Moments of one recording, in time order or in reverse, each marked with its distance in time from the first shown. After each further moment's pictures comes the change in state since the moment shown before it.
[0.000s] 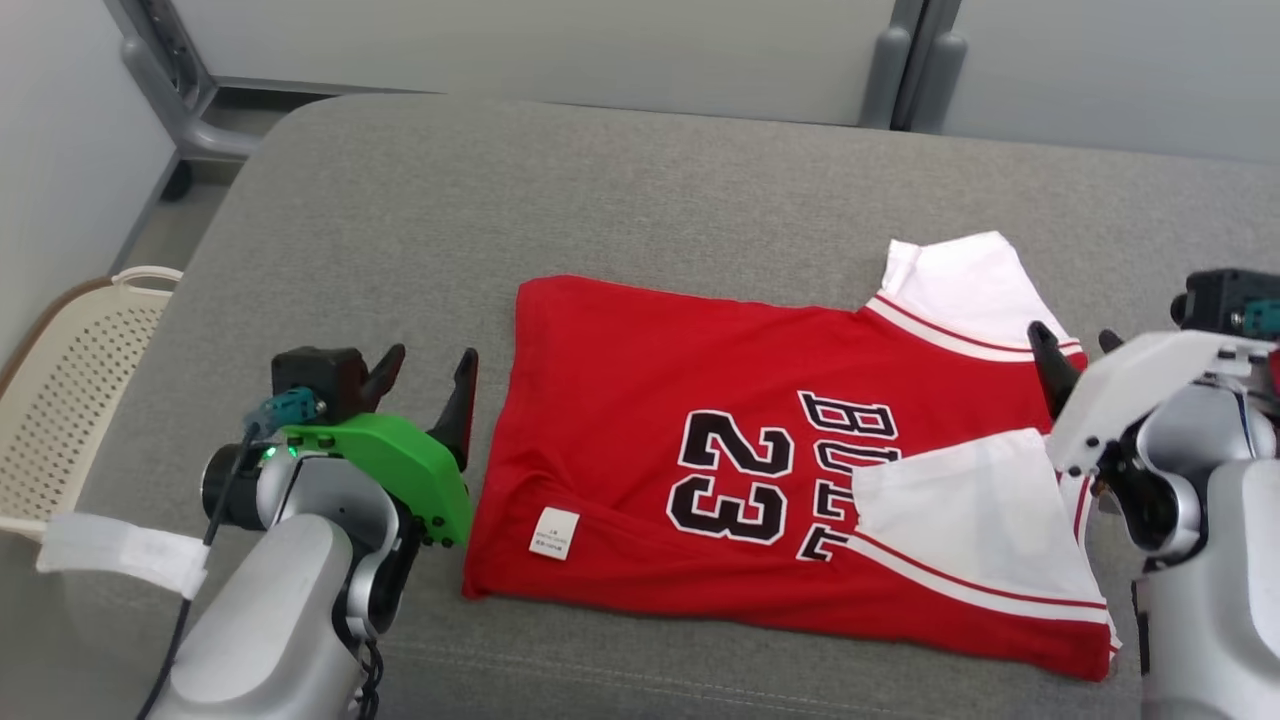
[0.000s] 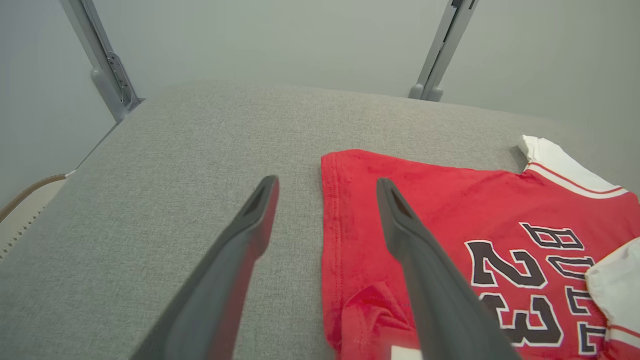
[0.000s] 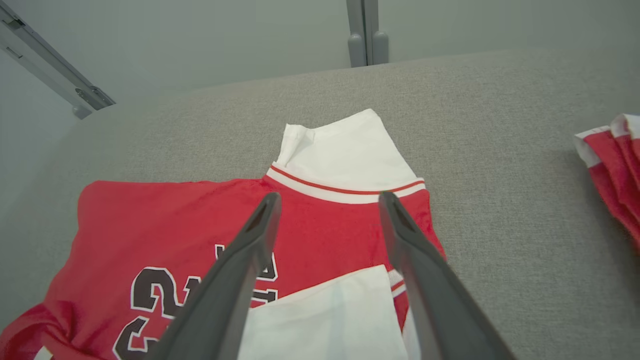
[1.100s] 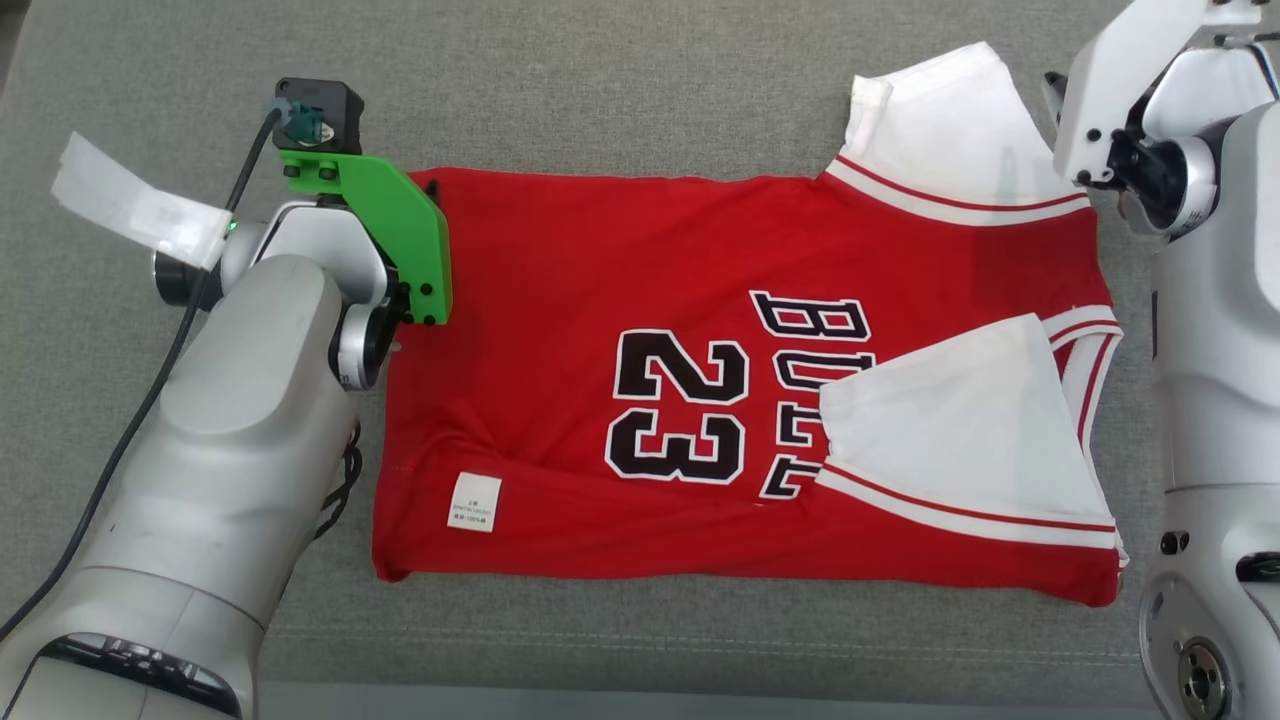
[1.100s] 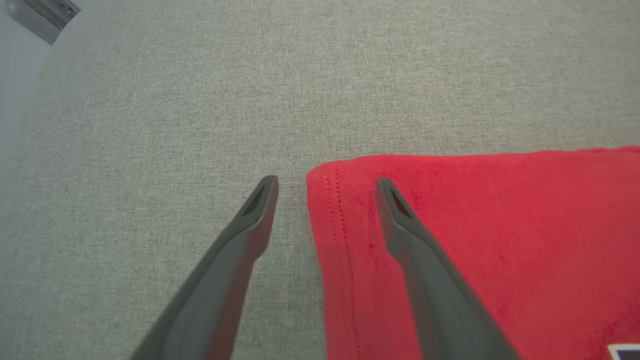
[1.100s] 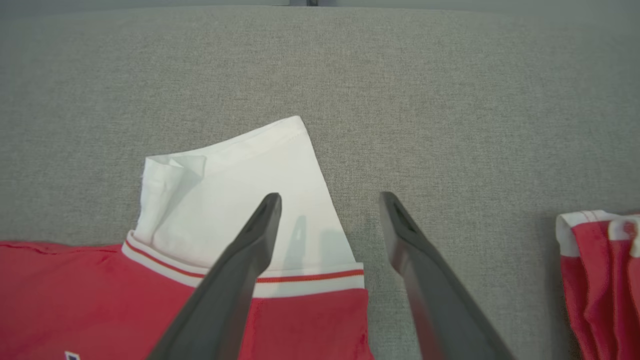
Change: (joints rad) left arm -0.500 -0.084 -0.071 0.428 0.037 0.025 0.282; right arm -0.616 -0.047 0.030 0.393 -0.263 0.000 0.251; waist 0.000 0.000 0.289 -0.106
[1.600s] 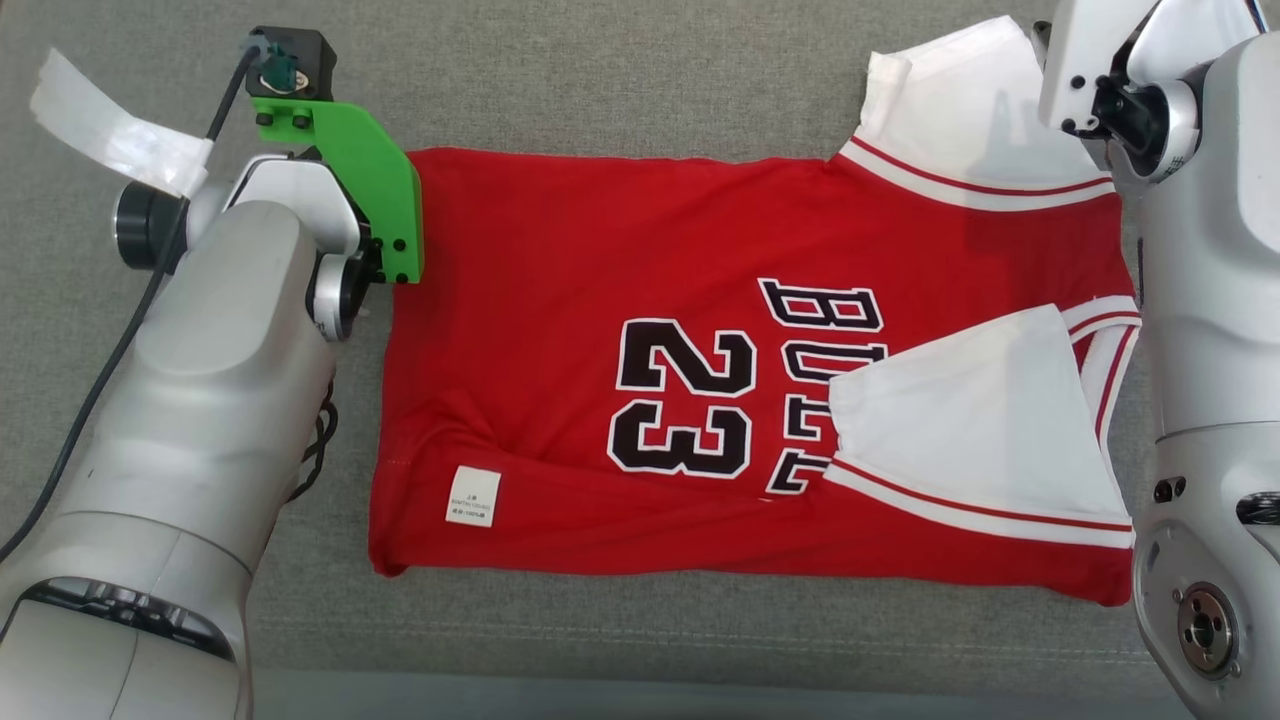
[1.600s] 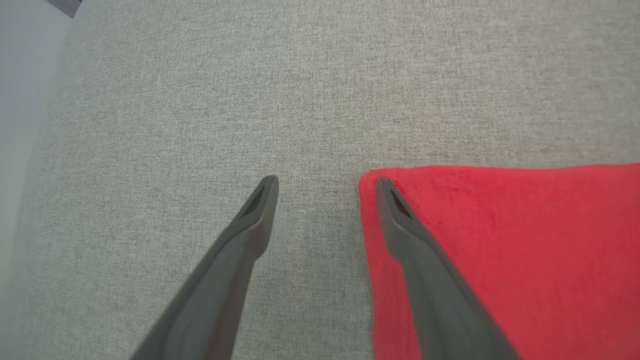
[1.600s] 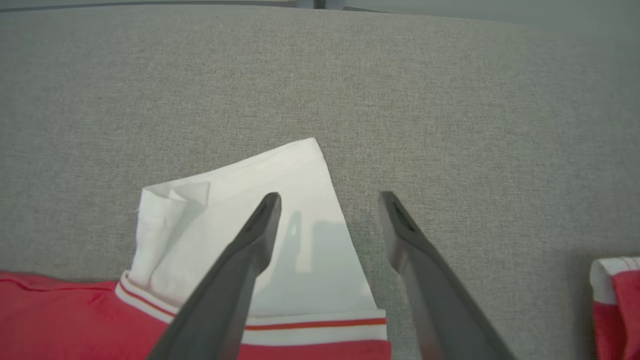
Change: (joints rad) left arm -0.127 -0.021 -0.023 0.167 0.014 -0.003 0.054; right arm -0.141 0.012 -0.015 0.161 -0.074 0.000 -0.059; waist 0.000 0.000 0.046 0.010
